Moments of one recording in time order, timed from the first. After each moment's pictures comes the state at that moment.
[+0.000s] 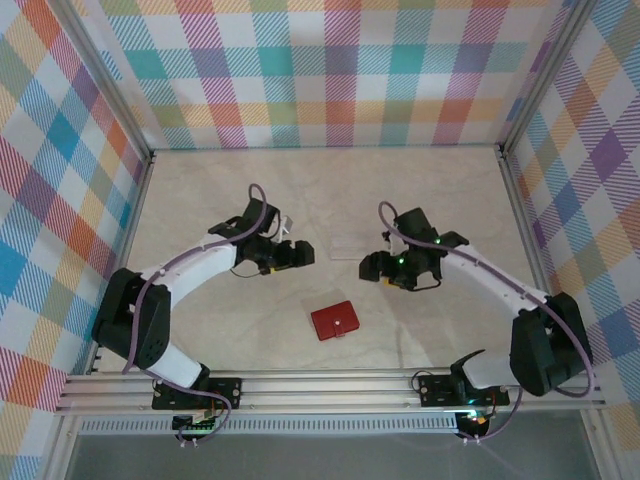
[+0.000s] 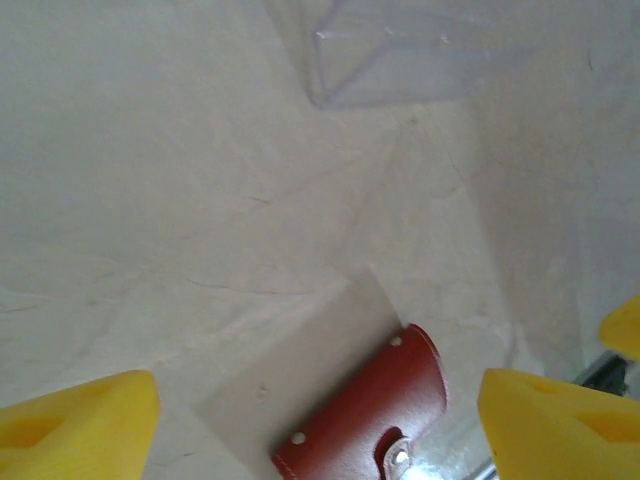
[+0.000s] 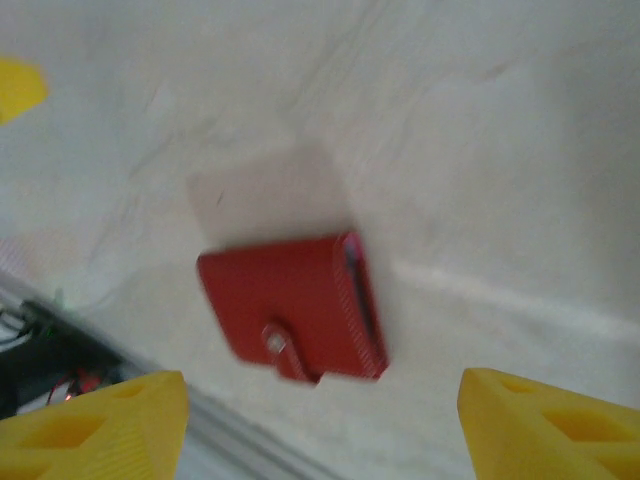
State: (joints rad) left arm -0.51 1.55 1.00 -0.51 0.43 -0.57; right arm 0.56 1.30 0.86 -0.71 -0.46 0.61
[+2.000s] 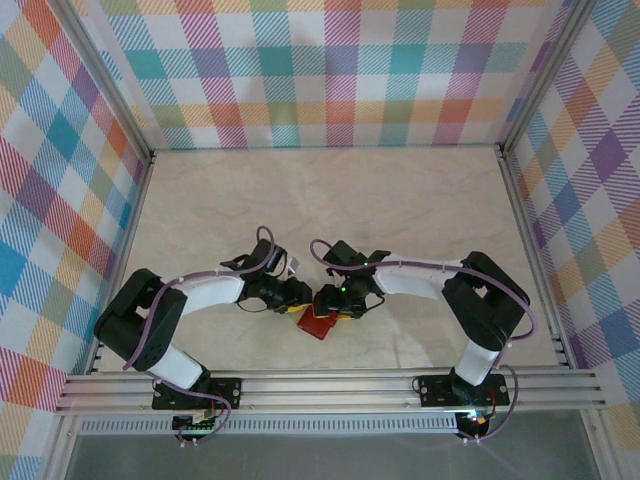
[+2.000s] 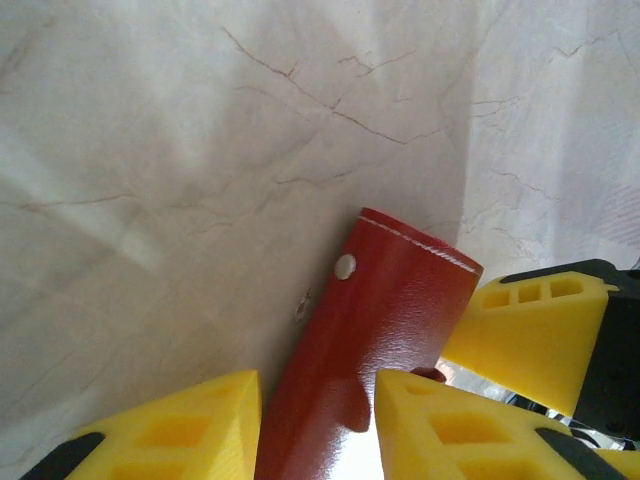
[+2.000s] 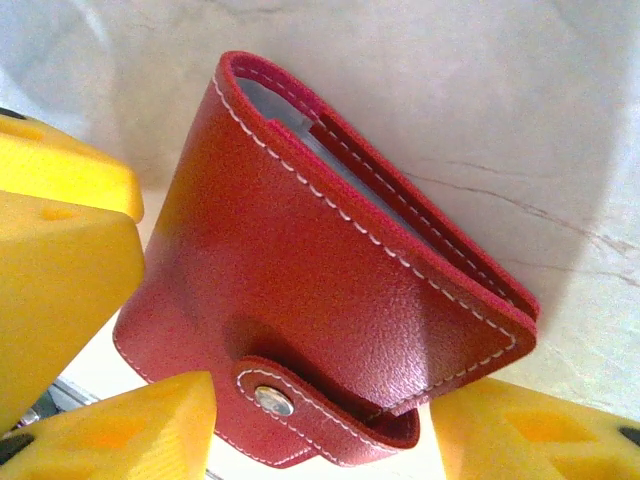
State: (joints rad) left arm -0.58 1.51 0.67 -0.23 0.54 -0.79; right arm 0.87 1.72 0.98 -0.49 -0.38 0.77
